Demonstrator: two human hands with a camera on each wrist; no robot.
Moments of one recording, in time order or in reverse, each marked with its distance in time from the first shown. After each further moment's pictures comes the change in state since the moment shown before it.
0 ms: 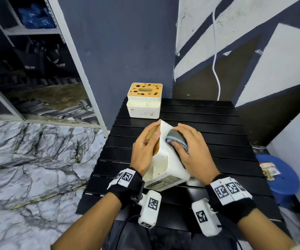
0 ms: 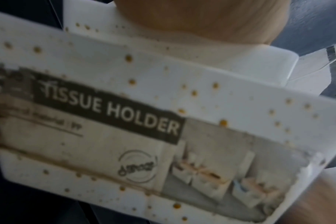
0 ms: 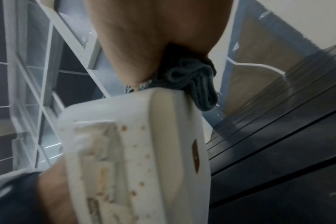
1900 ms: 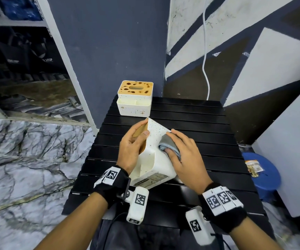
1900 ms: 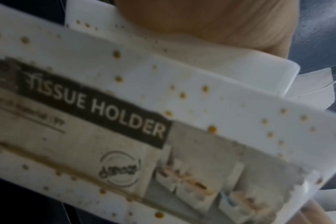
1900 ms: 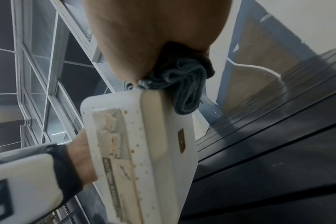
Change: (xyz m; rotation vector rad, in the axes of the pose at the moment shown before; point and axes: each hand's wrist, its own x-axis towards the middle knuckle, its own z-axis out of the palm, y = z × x) left_hand -0.001 0.007 -0.004 -0.068 0.029 -0.057; right_hand -0.028 0.002 -0.001 -0.075 -0.013 0.020
